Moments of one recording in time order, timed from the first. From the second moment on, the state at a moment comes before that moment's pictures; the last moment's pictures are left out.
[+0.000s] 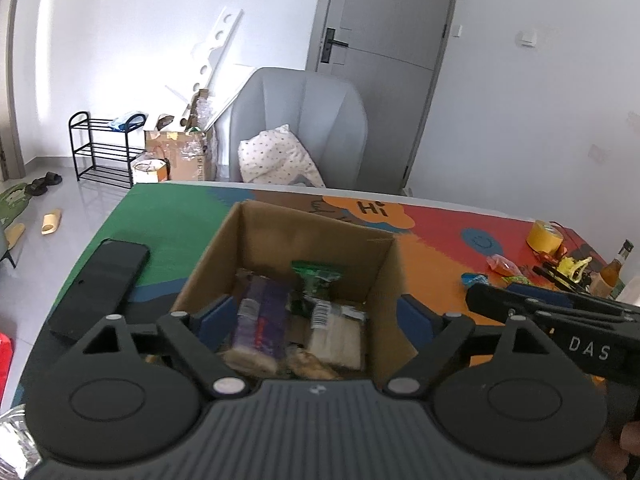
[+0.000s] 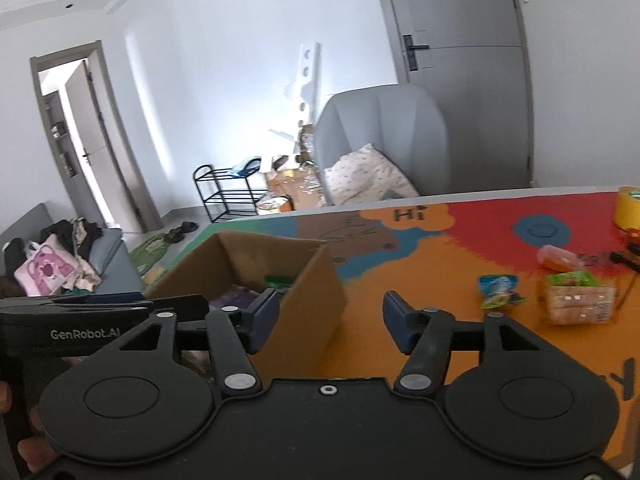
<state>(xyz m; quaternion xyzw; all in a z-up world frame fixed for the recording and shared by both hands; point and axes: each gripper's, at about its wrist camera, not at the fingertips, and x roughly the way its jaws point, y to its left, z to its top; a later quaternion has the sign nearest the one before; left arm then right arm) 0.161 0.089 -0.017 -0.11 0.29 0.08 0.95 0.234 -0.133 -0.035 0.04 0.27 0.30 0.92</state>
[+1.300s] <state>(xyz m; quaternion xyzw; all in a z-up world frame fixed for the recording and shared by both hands) 0.231 -0.019 -0.021 -0.07 0.32 0.00 0.95 0.274 -0.263 -0.059 0.09 0.28 0.19 0.94</state>
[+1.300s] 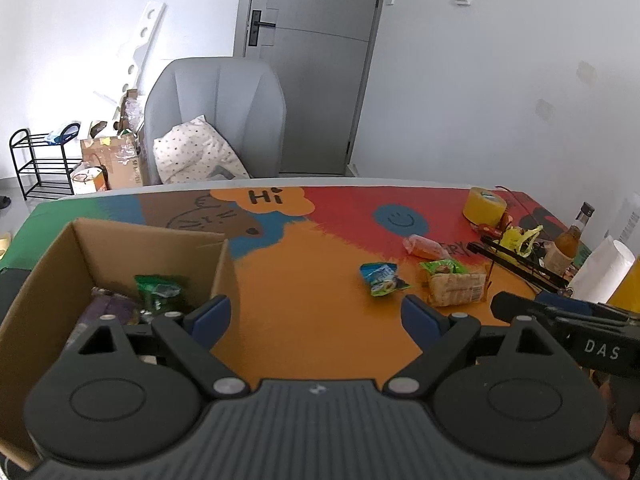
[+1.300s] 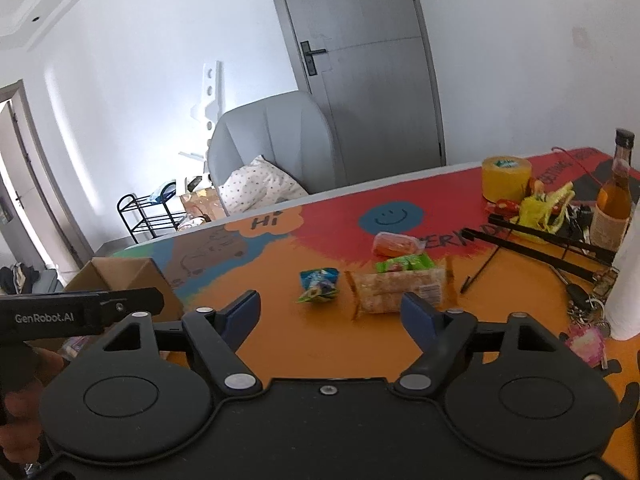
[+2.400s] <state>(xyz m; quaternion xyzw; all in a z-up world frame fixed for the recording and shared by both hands) 0.334 -0.071 -0.074 -0.06 0.36 -0.01 0.93 0.362 -0.273 -0.121 0.09 0.34 0.19 0.92</state>
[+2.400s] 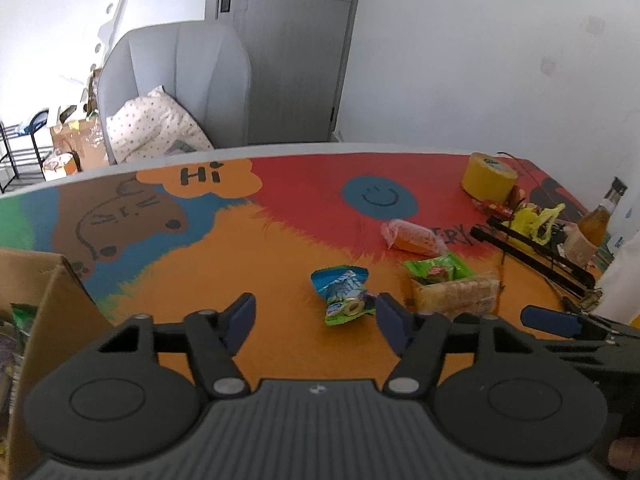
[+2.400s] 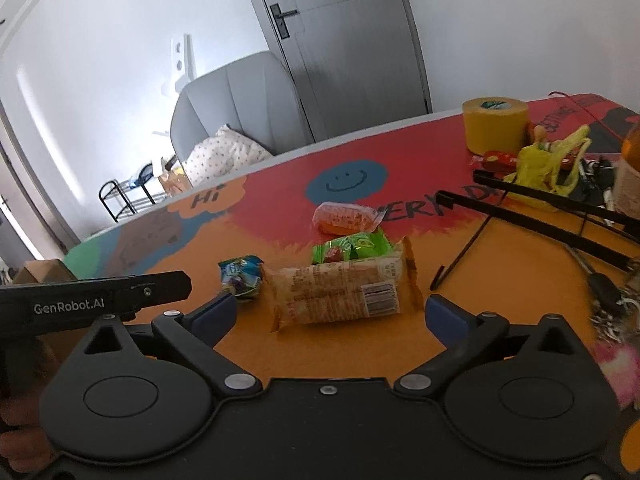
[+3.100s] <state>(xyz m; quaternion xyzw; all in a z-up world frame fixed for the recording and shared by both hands) 0.374 -0.069 -0.099 -0.08 0.38 -0.01 0.92 0.382 -0.262 -0.138 0.05 0.33 0.18 0.93</state>
